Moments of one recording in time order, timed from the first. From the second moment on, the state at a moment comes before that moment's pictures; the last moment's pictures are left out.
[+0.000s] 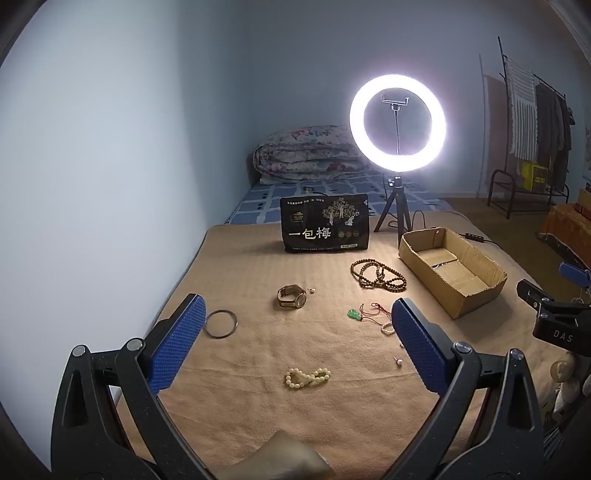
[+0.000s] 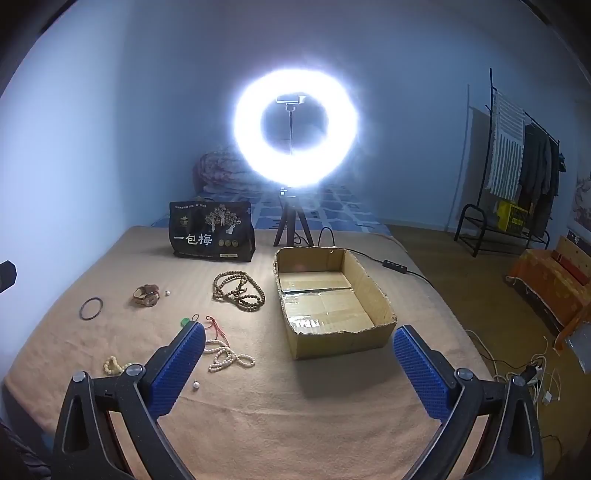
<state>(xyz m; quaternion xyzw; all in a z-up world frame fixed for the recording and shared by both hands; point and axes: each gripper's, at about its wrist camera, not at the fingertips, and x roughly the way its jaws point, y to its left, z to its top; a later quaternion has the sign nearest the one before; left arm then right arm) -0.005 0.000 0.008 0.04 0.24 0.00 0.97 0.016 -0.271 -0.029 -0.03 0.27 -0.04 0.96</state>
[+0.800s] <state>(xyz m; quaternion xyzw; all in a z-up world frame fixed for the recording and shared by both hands) -0.005 0.001 0.006 0.04 0.24 0.00 0.97 0.015 -0.272 -0.030 -0.03 0.27 -0.04 0.96</state>
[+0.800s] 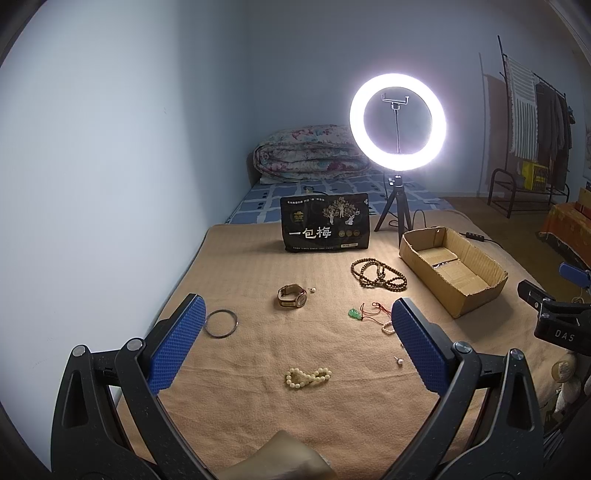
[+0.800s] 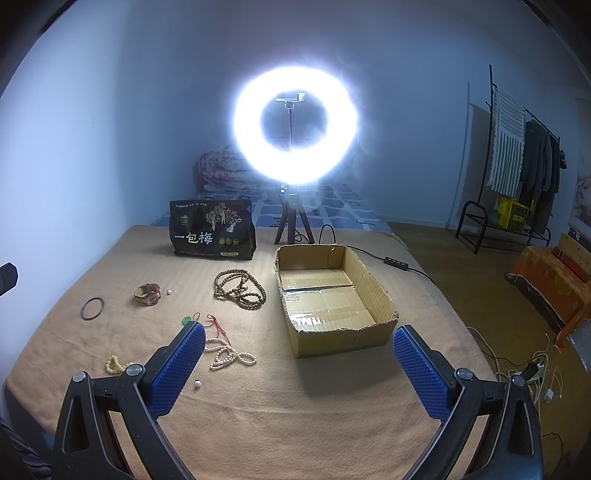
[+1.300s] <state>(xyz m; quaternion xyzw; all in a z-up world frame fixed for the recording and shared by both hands) -0.006 0.001 0.005 0.04 0.24 0.00 0.97 0.015 -0.272 -0.032 -0.03 0.28 -0.03 0.96</state>
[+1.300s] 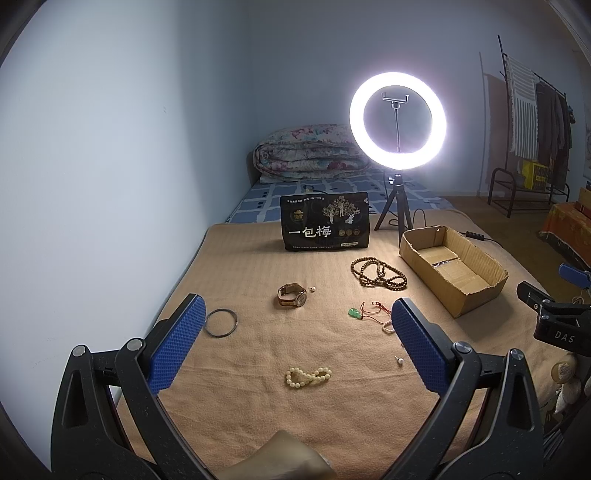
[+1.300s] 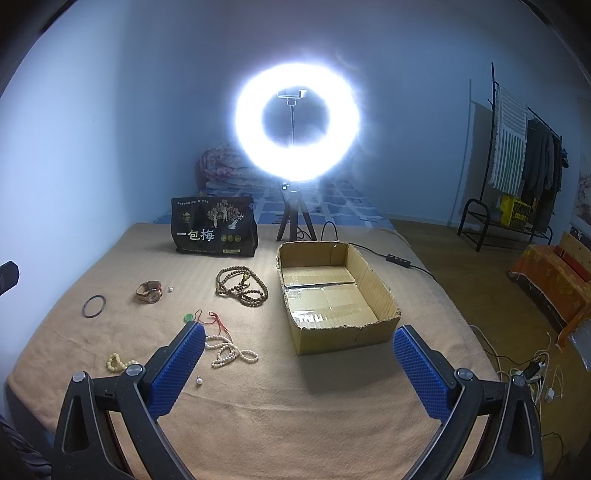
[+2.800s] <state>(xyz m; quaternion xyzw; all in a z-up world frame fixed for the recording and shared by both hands) 0.023 0.036 -0.042 0.03 0.32 0.00 0.95 0.033 -0.273 -0.056 -0.04 0.34 -0.01 0.94</state>
